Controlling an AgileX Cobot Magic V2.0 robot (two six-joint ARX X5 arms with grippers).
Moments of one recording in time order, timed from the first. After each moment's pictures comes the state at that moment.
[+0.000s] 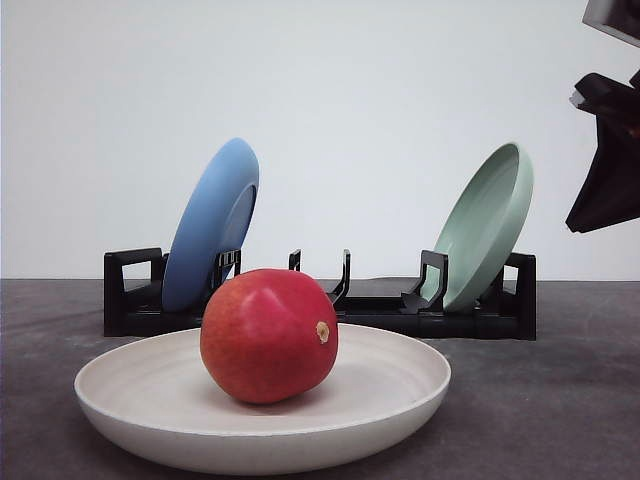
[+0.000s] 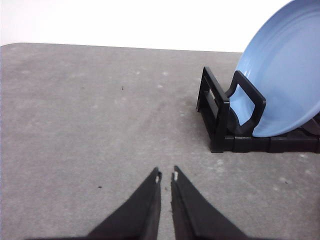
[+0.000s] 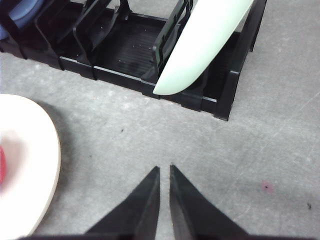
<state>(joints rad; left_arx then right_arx) -0.03 0.00 0.02 -0.18 0.05 -0.04 0.30 0.93 0.52 -0.22 -0.18 0.09</state>
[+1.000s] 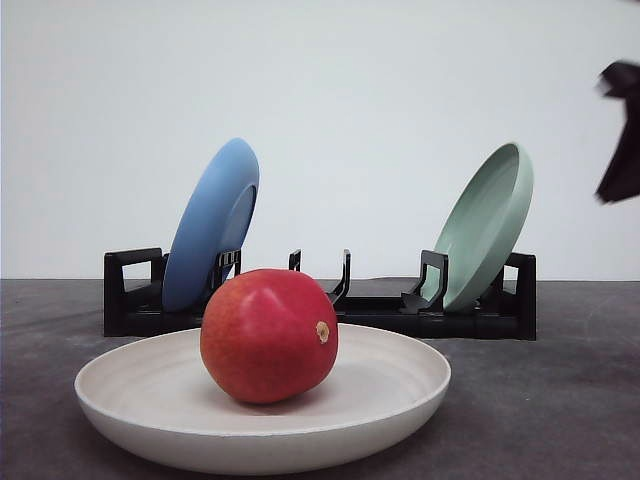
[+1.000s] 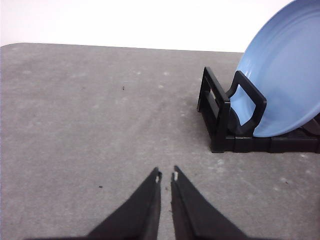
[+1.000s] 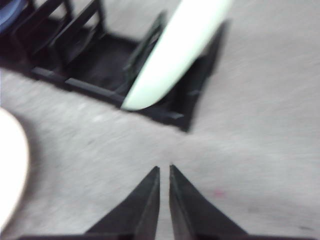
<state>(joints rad) -0.03 0.00 0.02 -0.18 0.05 -0.04 0.27 0.77 0.51 -0.26 -0.08 0.00</state>
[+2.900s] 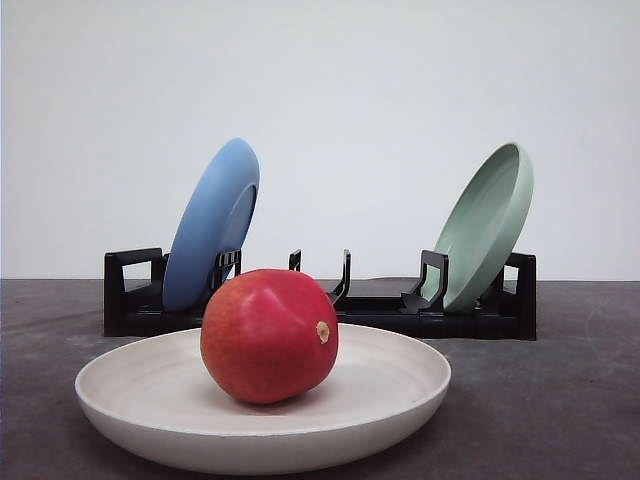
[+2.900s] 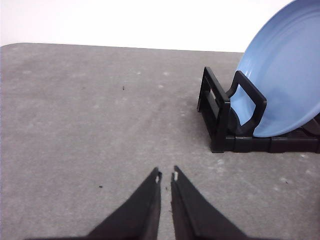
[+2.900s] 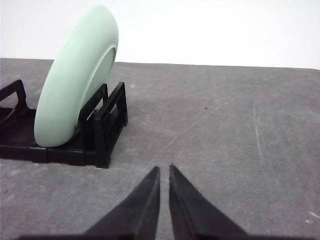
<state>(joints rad) -0.03 0.00 0.02 -0.18 0.05 -0.04 0.04 0.00 0.01 -0.11 -0.05 0.03</state>
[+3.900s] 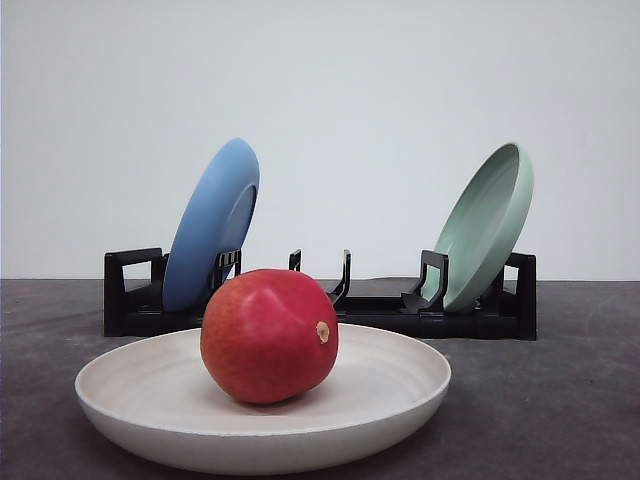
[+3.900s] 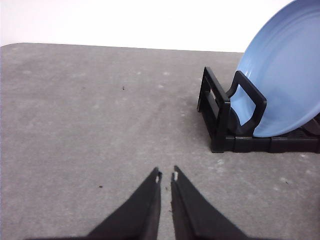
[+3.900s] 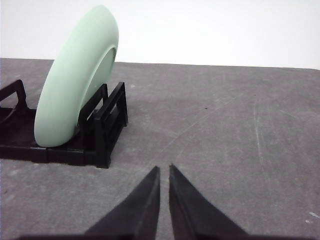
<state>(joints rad) -0.03 0.00 0.02 -0.18 0.05 -0.04 0.04 0.00 0.01 -0.11 -0.05 0.03</state>
